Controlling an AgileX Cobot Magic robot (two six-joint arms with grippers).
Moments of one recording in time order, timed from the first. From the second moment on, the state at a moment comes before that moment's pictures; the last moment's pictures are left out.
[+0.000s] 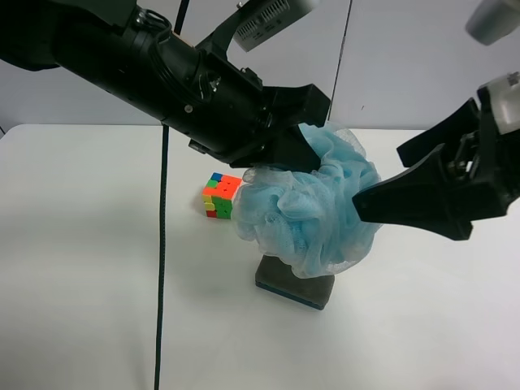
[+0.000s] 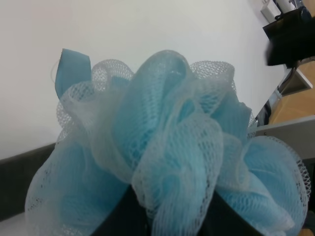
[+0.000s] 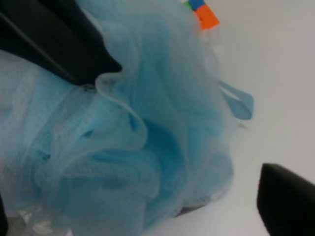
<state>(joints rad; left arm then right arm) -0.77 1.57 -1.15 -0.84 0.56 0.34 0.35 0.94 -0.75 0.70 0.83 -0.80</state>
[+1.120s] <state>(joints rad) -0.77 1.57 -1.15 -0.86 0.59 0.36 0.63 1.28 -0.75 0.64 0.52 -0.95</state>
